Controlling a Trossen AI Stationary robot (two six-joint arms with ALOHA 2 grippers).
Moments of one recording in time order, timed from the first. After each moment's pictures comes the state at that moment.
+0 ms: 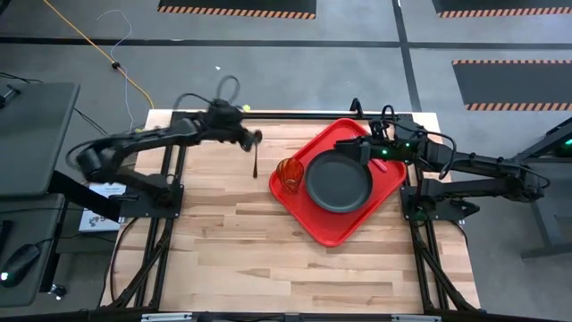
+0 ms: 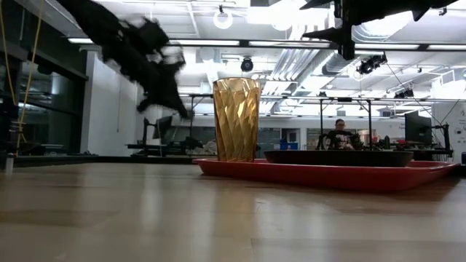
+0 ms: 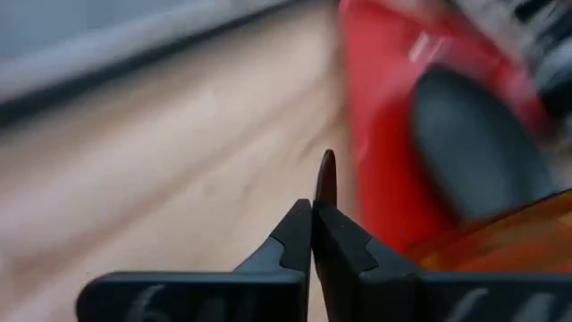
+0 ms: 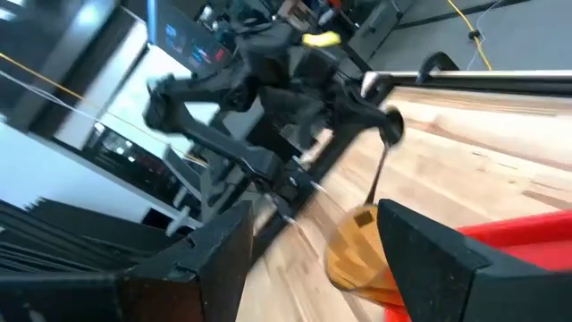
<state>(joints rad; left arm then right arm) 0.65 1.34 0.77 -0.12 0.19 -0.36 -0.30 0.85 0.69 0.04 -0.11 0.83</state>
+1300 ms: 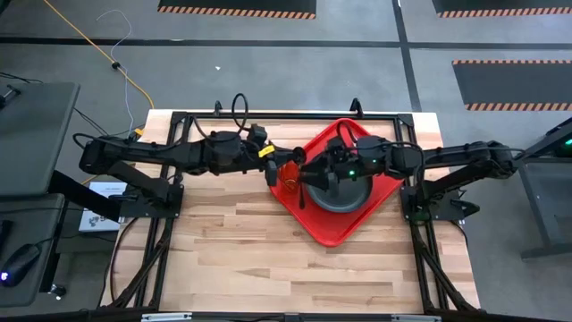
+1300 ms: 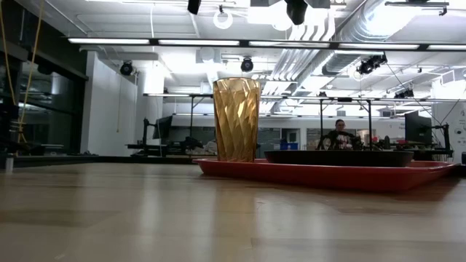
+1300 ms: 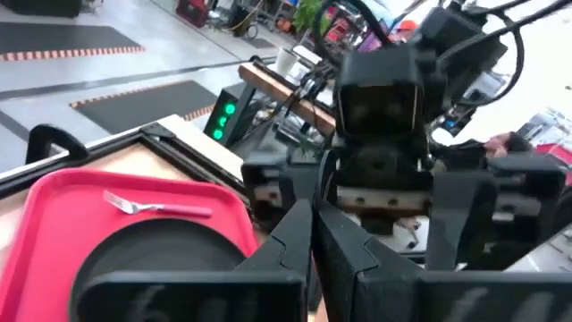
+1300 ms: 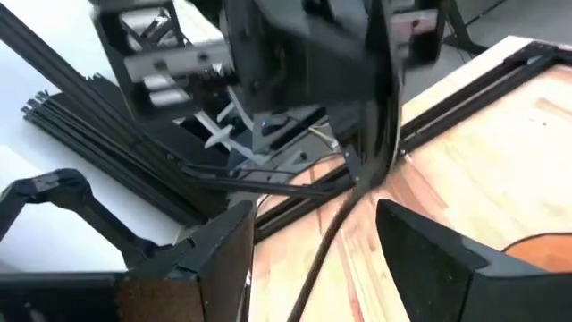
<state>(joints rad) -0.02 1.37 1.19 0.06 -0.25 -0.54 0.02 1.26 1.01 0.13 -0.08 0.63</state>
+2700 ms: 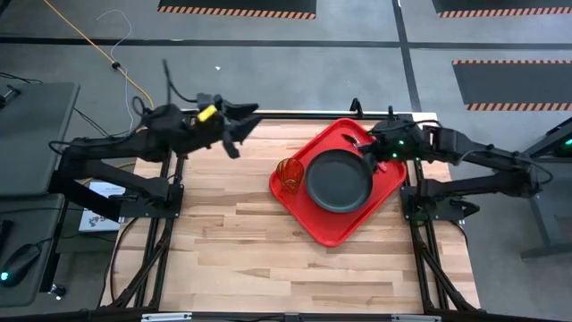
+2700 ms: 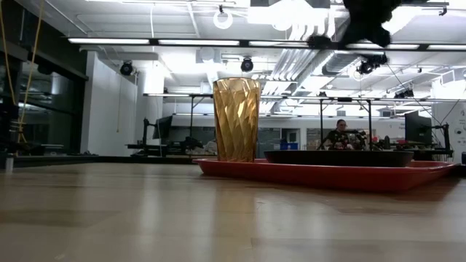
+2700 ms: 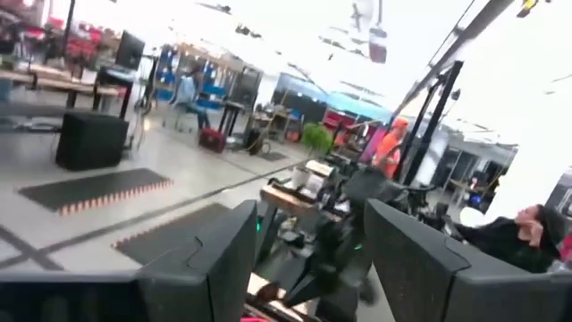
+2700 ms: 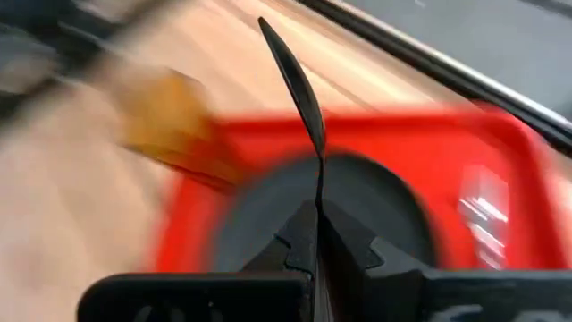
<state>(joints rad) 0.05 1.10 1.19 0.12 -0.33 -0.28 -0.24 0.90 1.02 -0.83 0.16 0.48</state>
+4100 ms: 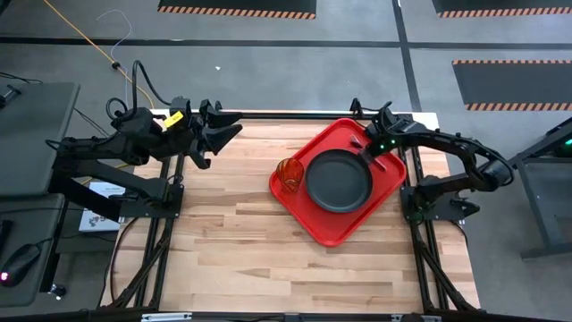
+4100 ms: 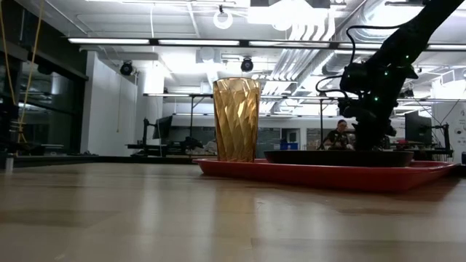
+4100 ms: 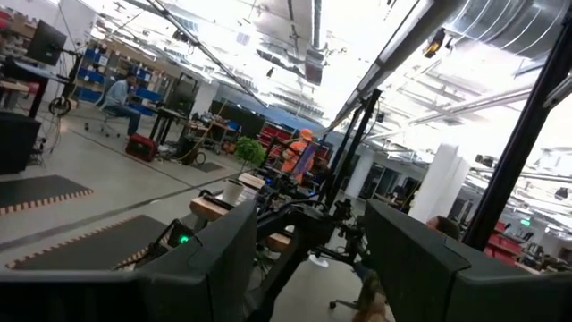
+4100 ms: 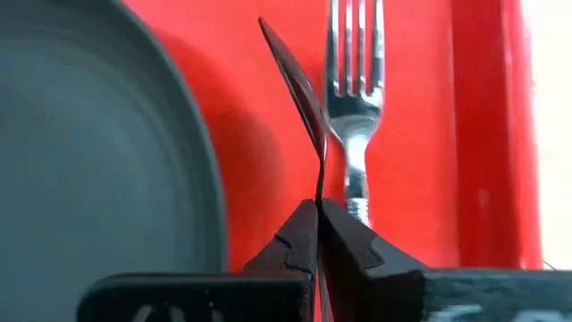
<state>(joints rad) -0.06 0.99 1.19 0.11 -0.26 -0.33 -0.94 1.30 0.61 -0.49 -0.18 -0.04</state>
